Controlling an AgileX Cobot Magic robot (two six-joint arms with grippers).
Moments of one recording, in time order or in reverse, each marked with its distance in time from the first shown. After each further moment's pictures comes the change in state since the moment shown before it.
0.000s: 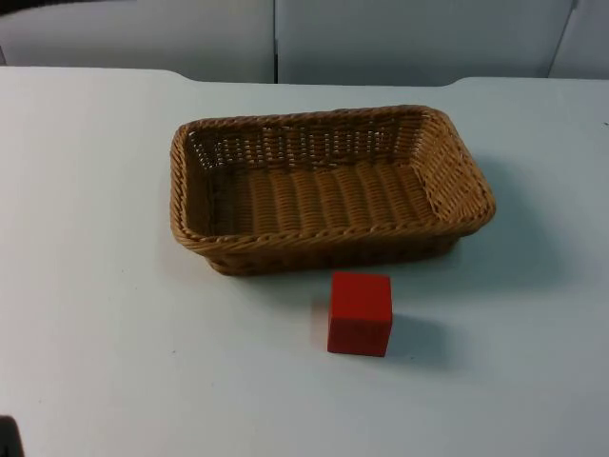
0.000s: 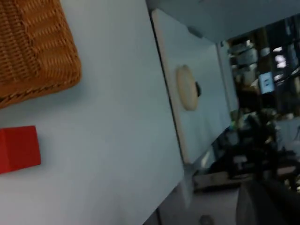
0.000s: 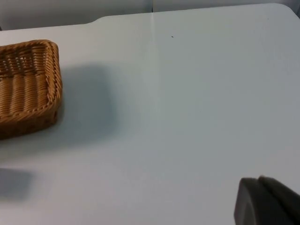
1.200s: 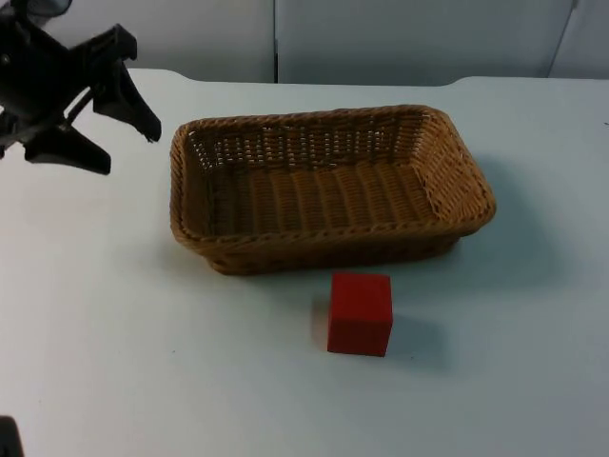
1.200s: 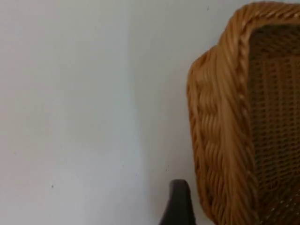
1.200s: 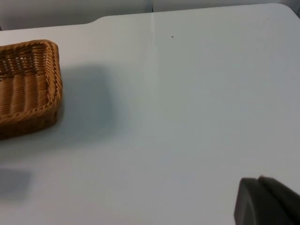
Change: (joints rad) right arm 0.000 0.000 0.000 0.000 0.000 0.000; left arm 0.000 0.734 -0.557 0.560 -0.325 -0.210
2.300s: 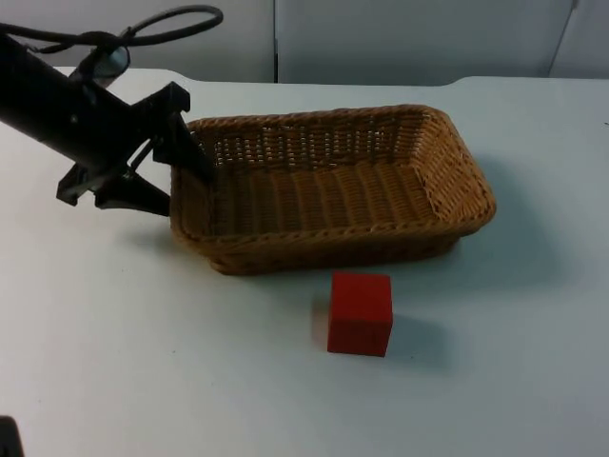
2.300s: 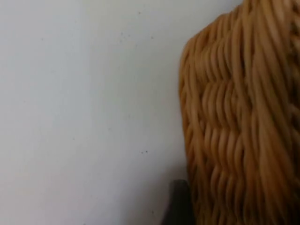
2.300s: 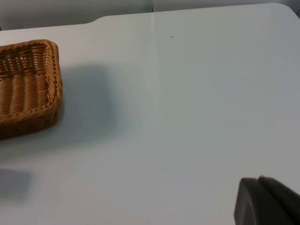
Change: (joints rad) right arm 0.000 0.000 0.000 0.000 0.000 0.000; left arm -0.060 0.193 -0.071 -0.188 0.025 0.161
